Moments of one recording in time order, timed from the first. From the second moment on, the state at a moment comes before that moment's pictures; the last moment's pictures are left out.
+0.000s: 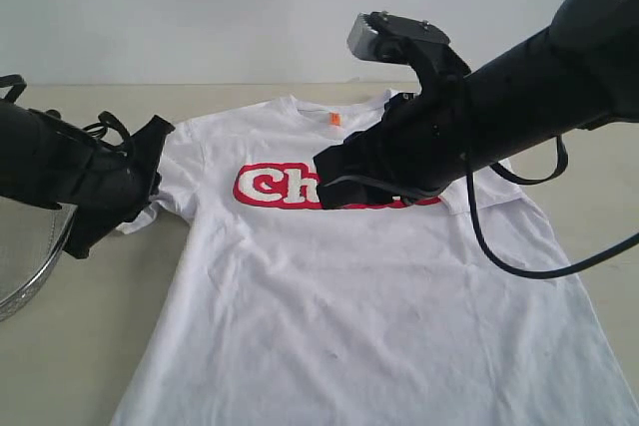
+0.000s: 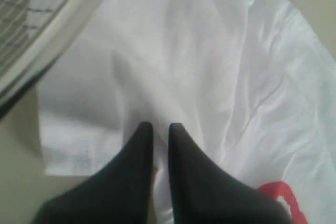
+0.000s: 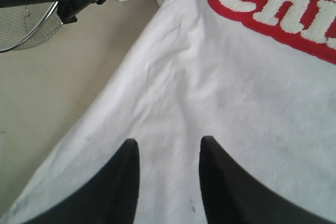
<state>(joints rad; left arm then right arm) -0.31 1.96 -0.94 -1.43 -0.23 0.13 0.35 1.56 -0.98 0.91 0.59 -0.71</state>
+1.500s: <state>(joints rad) -0.31 2.02 -1.03 -1.38 -0.10 0.14 0.35 1.56 -0.98 0.91 0.59 -0.71</state>
